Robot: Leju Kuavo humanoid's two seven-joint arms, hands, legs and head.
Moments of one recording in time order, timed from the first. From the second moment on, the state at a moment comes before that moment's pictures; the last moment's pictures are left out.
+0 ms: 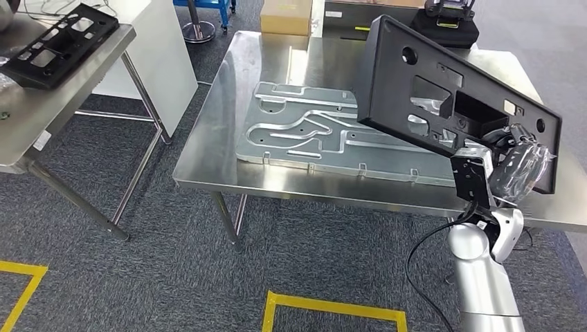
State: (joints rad) left arm -0.02 -0.21 1.05 -0.20 -0.79 0.11 -0.28; right arm -0.28 -0.17 -0.13 -1.52 0.71 -0.64 -0.28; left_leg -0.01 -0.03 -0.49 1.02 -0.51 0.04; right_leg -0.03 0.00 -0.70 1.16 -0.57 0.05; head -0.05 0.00
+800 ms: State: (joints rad) left arm -0.04 -0.19 1.05 -0.20 -0.84 0.04 -0.28; right arm -0.66 -0.17 0.03 -1.17 1.04 -0.48 -0.15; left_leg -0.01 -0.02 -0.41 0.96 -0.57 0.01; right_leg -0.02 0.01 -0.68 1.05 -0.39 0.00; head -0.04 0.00
